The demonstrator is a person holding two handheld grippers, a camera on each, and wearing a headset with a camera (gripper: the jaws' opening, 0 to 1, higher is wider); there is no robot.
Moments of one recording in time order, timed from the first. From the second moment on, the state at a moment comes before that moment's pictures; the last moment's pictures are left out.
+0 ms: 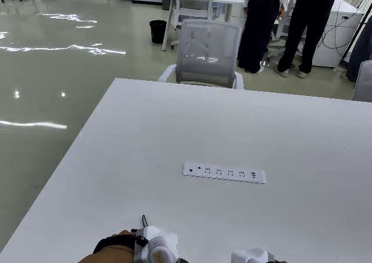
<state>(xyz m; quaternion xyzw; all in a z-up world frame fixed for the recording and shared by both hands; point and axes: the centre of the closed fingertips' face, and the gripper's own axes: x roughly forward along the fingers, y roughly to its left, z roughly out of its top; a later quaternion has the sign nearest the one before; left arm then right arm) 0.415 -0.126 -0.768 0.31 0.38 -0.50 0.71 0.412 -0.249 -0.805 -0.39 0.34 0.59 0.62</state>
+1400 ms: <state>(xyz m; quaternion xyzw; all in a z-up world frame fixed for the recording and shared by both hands) 0.414 -0.126 -0.769 0.31 0.38 -0.49 0.72 0.415 -0.284 -0.805 -0.38 0.35 0.58 0.62</state>
